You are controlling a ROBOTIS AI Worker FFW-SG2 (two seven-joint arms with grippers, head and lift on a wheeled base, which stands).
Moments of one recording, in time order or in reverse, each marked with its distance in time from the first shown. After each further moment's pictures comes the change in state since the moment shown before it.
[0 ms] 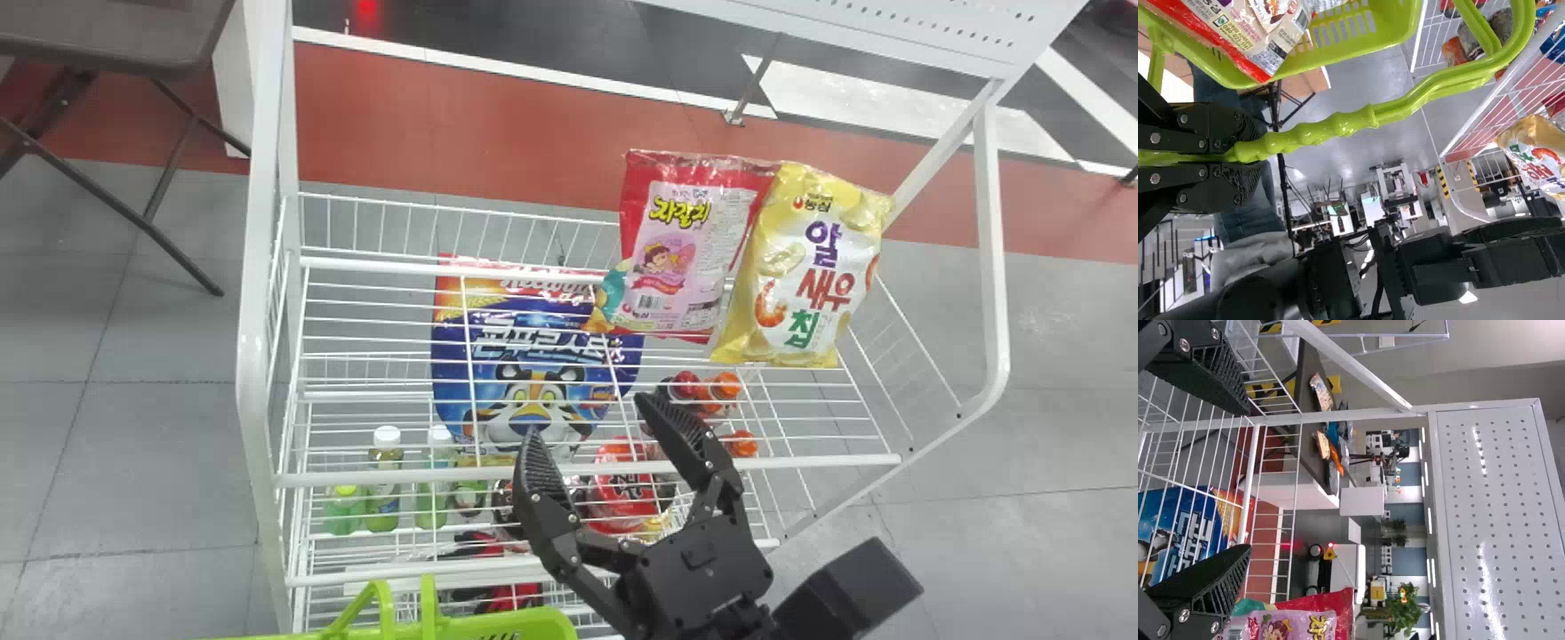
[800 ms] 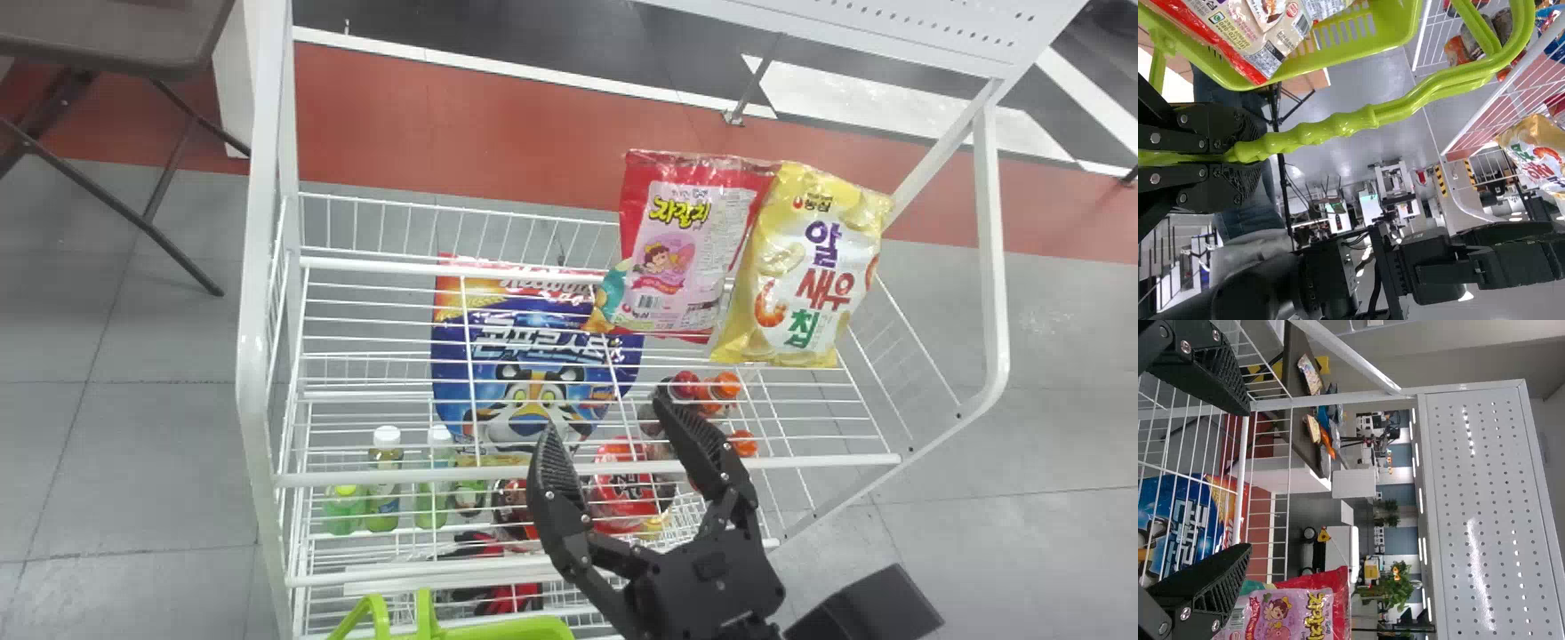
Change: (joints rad) left arm 0.034 0.002 0.009 -0.015 0.000 -0.012 -0.009; right arm 0.025 -0.002 0.015 0.008 -0.006 -0.056 -0.073
